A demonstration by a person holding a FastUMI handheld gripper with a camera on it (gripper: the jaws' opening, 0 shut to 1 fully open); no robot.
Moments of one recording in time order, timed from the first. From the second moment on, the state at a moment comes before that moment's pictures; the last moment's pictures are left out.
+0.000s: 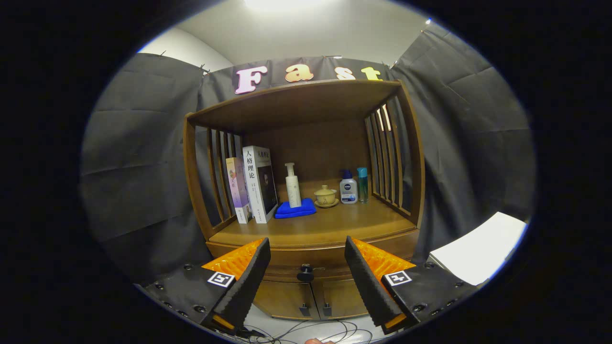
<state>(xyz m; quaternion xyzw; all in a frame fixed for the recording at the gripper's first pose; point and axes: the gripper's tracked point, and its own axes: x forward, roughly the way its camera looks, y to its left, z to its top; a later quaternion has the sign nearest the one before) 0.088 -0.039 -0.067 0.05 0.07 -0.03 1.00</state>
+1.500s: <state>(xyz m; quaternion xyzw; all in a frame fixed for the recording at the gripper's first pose) 0.203 -0.026 -0.265 0.04 0.22 -0.02 0.97</state>
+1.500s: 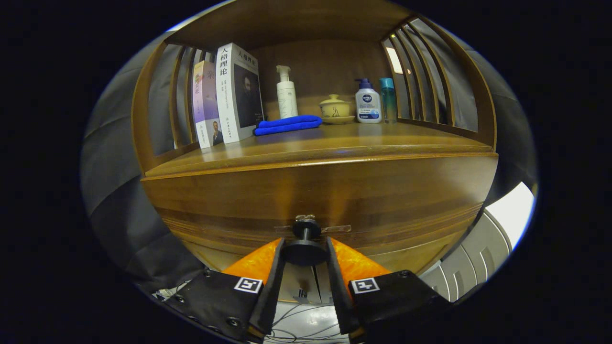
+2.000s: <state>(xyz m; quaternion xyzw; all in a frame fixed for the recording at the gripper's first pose) 0.204 -0.026 -0.267 0.04 0.23 -0.01 0.97</state>
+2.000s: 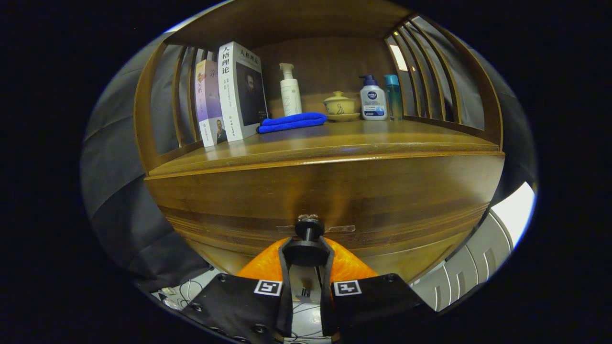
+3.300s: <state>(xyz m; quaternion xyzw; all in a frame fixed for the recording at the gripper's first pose) 0.102 -0.017 -0.264 0.02 0.22 -0.01 0.98</state>
